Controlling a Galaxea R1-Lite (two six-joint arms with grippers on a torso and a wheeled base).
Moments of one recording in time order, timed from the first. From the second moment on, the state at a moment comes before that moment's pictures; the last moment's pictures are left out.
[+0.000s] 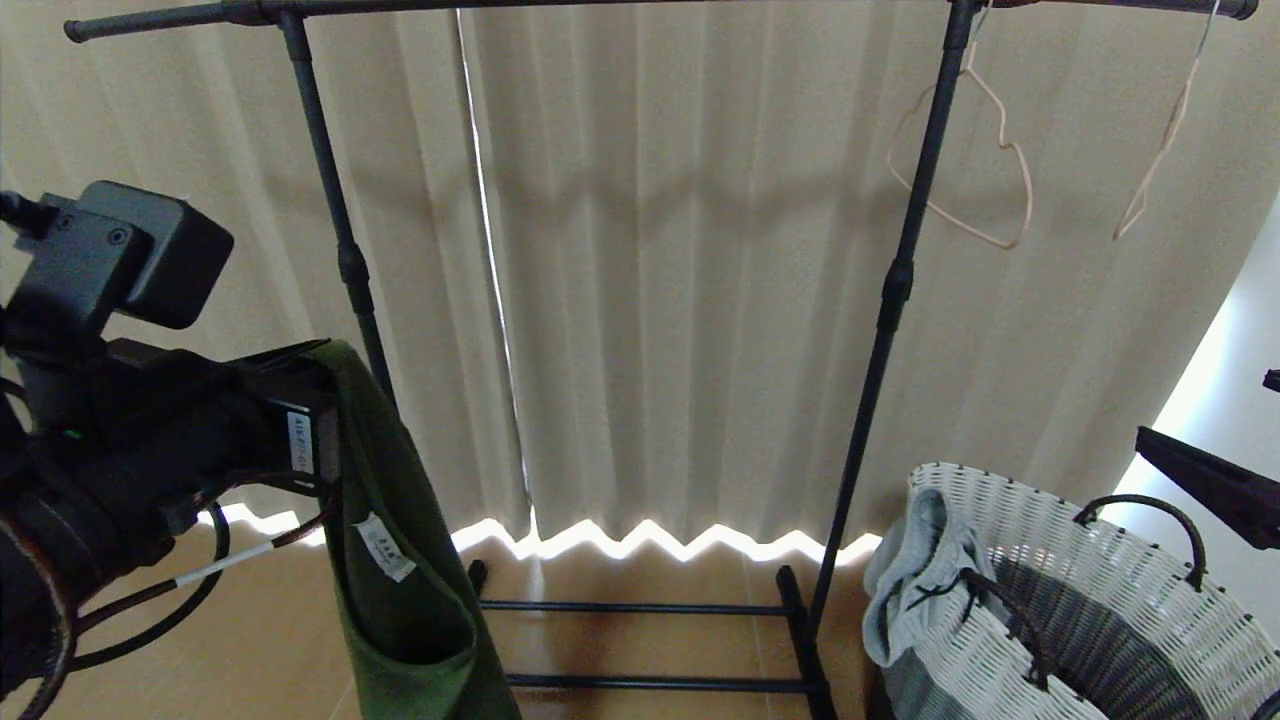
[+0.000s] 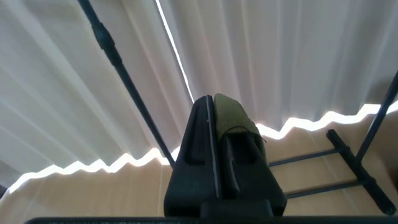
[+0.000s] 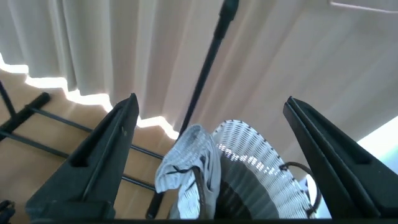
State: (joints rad) left arm -0.59 1.25 -0.67 -0.46 0.49 0.21; right arm 0.15 0.96 -0.58 -0.21 0.01 -0.23
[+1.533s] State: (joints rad) left arm -0.54 1.13 -0.57 -0.45 0.38 0.23; right arm 0.12 0.97 -0.52 -0.21 -0.05 -0.30
